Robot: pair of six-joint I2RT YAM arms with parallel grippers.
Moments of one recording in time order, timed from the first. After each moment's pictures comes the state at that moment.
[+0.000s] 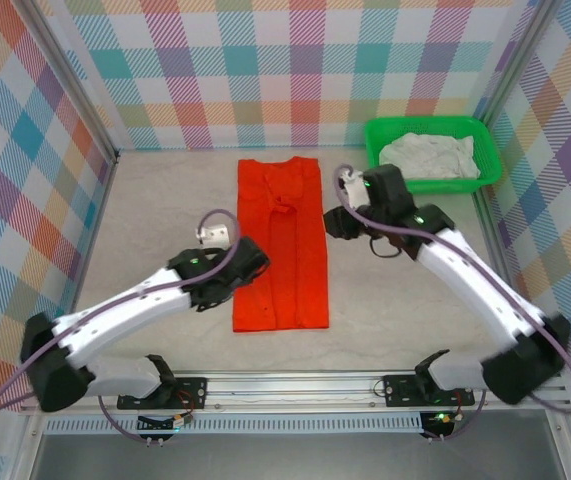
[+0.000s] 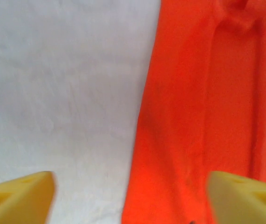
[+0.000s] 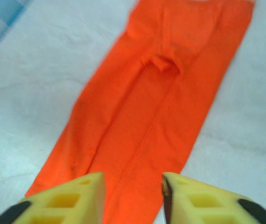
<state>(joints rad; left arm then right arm) -0.91 1.19 1.08 -1.01 -0.66 -0.98 0.54 1.24 1.25 -0.69 -0.18 0.14</state>
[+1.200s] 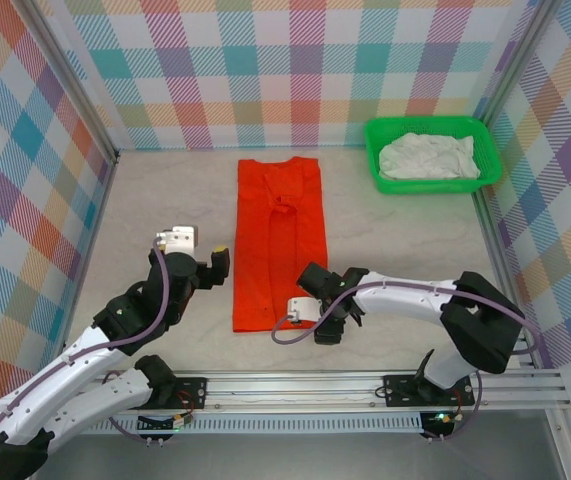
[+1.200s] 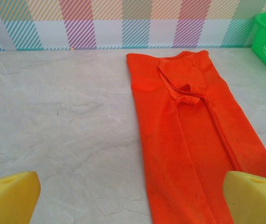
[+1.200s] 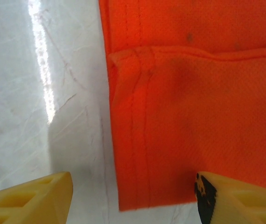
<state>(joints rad) -0.78 0.70 0.75 -0.55 -0.62 -0.35 0.98 1.54 0.84 -0.66 -0.03 -0.58</state>
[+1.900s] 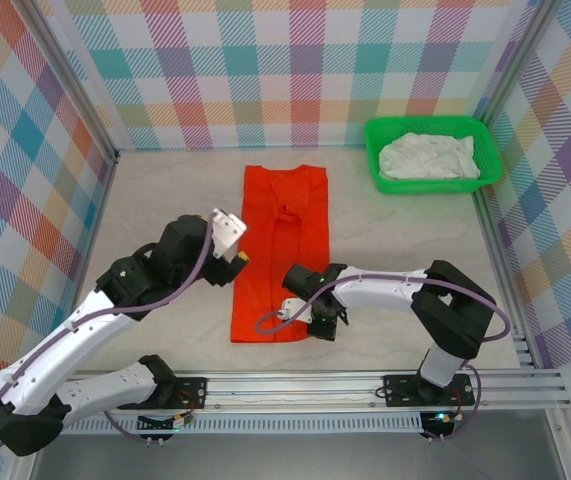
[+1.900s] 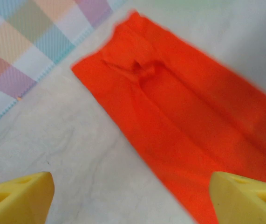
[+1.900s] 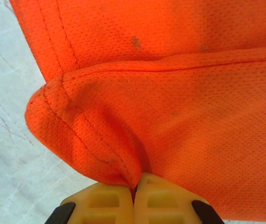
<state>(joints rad) -0.78 0.97 1.13 -0.87 -0.30 0.27 1.00 1.71 0.96 -0.78 -0.05 -0.40</state>
